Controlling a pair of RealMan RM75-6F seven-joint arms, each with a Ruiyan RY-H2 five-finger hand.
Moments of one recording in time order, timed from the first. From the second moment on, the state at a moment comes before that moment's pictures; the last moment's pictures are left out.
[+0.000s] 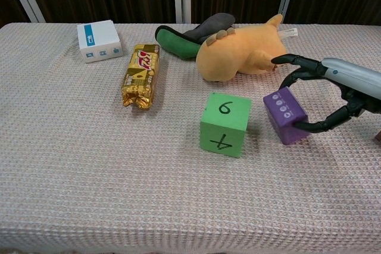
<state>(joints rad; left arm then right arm) -0.06 -1.12 -0.02 -1.56 1.54 1.53 0.07 0.50 -1.51 -0.01 -1.32 -1.57 1.13 0.38</state>
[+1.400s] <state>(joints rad) -0.06 -1.09 -0.03 -1.62 1.55 1.56 0.11 0.21 -1.21 -0.03 -1.50 -1.61 1.58 -0.16</state>
